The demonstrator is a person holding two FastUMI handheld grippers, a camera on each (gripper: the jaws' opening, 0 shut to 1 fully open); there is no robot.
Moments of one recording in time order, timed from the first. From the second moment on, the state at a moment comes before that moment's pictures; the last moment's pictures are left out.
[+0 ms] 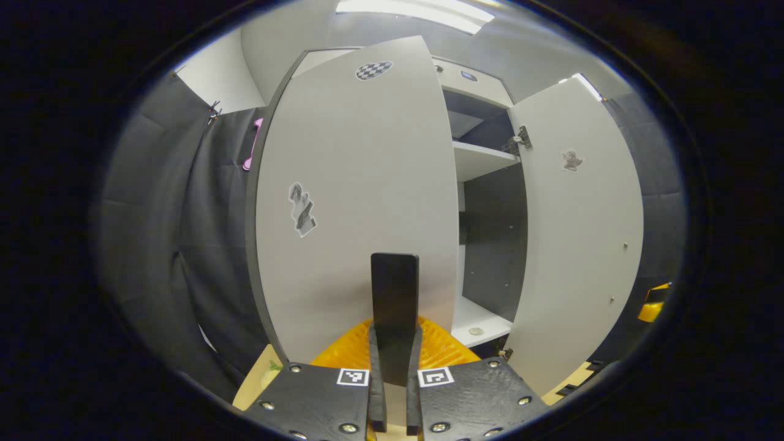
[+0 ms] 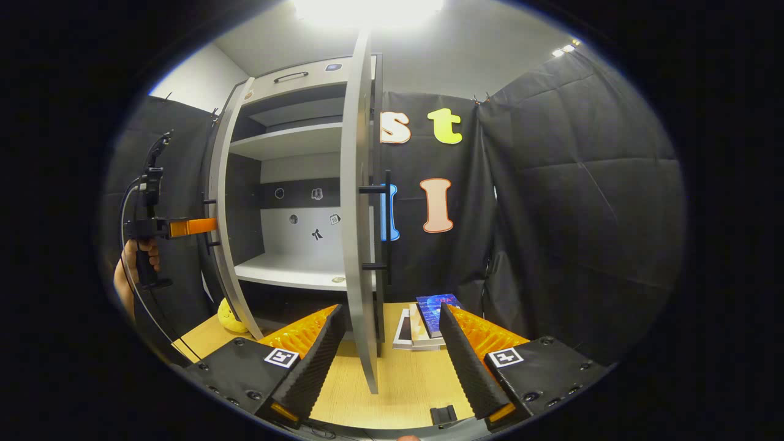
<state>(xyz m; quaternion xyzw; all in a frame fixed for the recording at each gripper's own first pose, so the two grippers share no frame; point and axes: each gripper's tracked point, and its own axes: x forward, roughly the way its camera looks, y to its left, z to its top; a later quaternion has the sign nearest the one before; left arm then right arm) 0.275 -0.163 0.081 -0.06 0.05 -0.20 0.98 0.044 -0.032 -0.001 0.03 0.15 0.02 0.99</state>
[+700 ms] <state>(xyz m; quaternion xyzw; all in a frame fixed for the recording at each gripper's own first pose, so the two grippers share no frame) 0.267 -0.147 0.083 -0.06 0.05 -0.22 0.97 0.041 0.043 0.001 0.02 0.15 0.06 0.99</state>
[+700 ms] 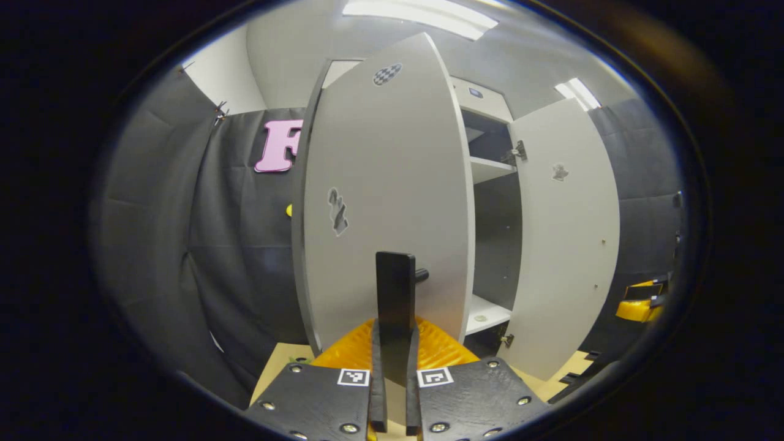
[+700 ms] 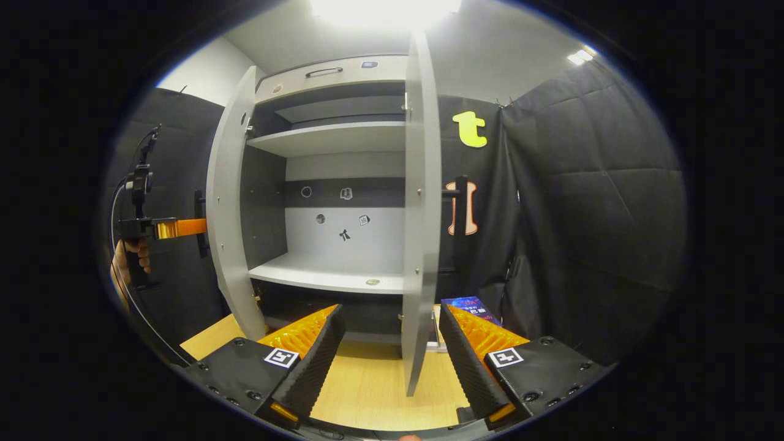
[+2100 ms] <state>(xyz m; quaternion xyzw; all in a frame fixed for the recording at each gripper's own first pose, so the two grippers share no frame) 0.269 -0.114 0.081 -0.10 0.04 -0.19 0.98 0.036 0.145 0.004 0.02 0.15 0.08 0.99</state>
